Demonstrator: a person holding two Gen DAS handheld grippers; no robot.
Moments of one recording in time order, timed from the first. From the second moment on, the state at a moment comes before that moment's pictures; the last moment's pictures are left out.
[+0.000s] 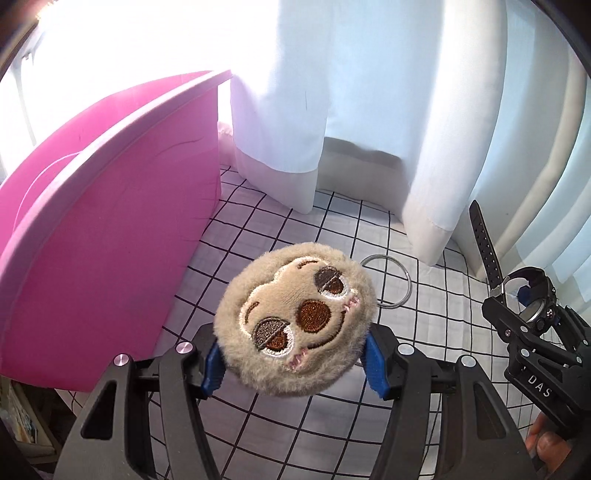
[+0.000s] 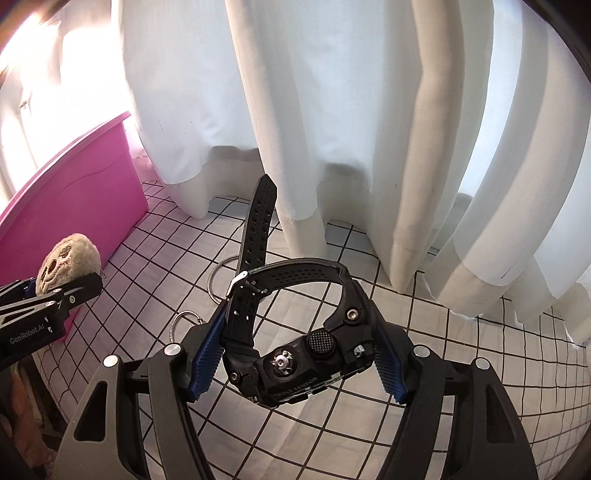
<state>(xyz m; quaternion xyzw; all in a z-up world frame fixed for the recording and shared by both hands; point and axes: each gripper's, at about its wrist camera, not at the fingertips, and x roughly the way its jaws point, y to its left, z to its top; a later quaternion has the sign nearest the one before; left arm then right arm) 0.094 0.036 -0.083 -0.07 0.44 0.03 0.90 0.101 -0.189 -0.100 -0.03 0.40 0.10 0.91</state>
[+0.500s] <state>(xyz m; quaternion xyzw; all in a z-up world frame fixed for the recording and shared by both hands) 0.058 0.070 0.017 -0.10 0.36 0.05 0.93 0.098 -0.155 0.003 -0.03 0.33 0.18 0.93</state>
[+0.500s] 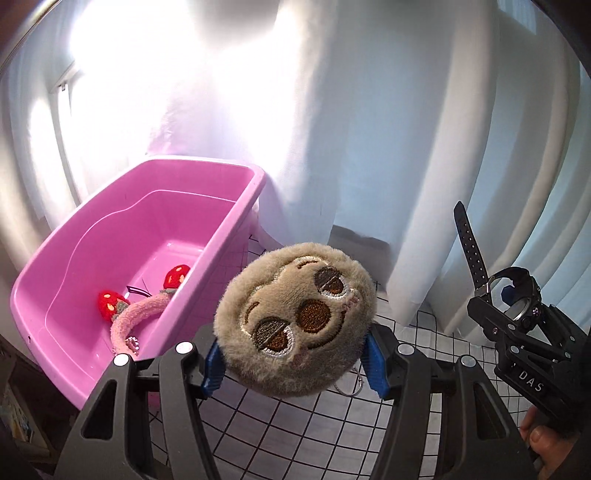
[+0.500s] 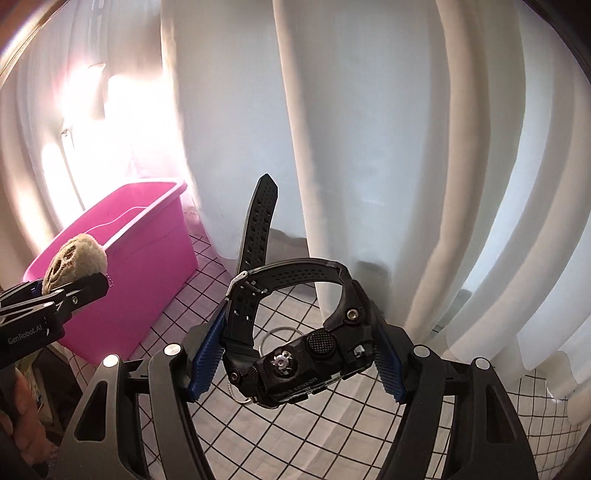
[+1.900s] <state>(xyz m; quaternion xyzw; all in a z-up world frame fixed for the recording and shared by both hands) 0.083 0.314 -0.025 -0.17 0.49 0.19 0.83 0.214 0.189 -0.029 -0.17 0.51 0.34 0.77</state>
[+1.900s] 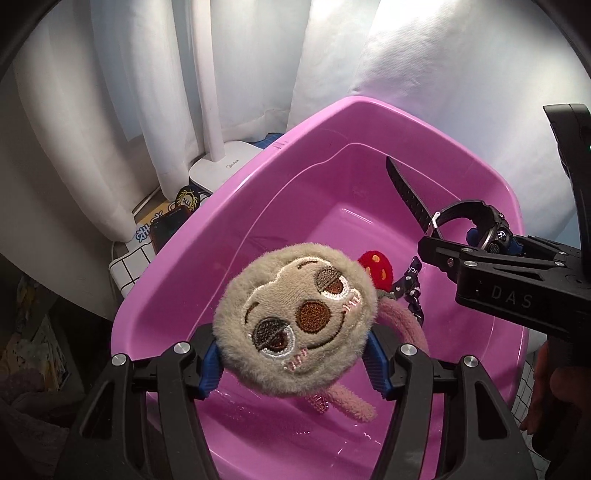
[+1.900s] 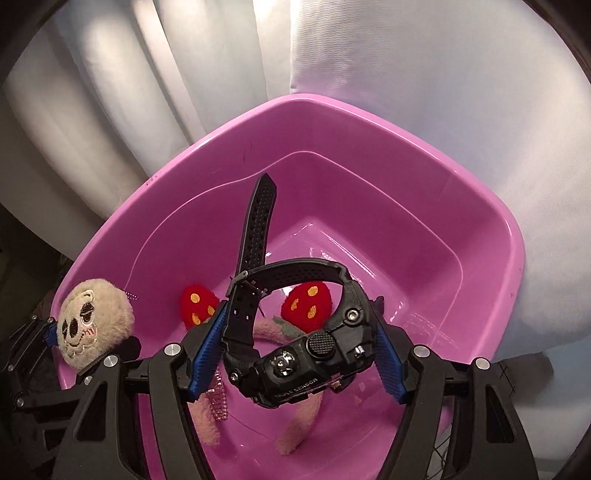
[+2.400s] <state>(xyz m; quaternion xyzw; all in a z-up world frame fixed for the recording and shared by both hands) 0.087 0.317 -0.032 -0.17 0.51 0.20 0.82 0.223 0.211 -0.016 -0.18 0.50 0.31 0.78</state>
